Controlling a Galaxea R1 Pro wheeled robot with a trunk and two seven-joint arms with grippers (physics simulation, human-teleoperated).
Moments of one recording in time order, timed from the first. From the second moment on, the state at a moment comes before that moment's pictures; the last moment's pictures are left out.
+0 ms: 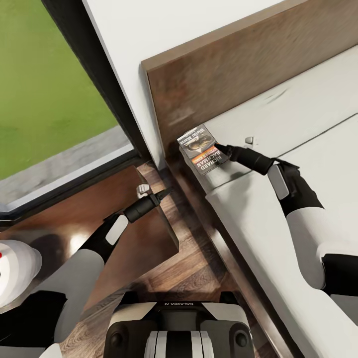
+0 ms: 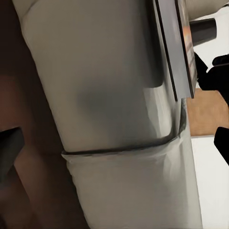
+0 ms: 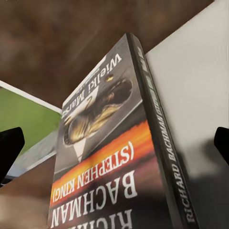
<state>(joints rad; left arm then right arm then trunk) -1.00 -0.03 -0.10 -0.60 0.66 0.20 -0.85 -1.26 -0.14 -0.01 -0.77 -0.39 0.37 0.78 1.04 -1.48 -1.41</state>
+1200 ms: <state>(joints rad) -1.00 -0.03 -0.10 -0.61 0.66 0.20 -0.95 -1.26 -0.14 -0.01 -0.77 -0.39 0.37 0.78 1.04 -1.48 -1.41</state>
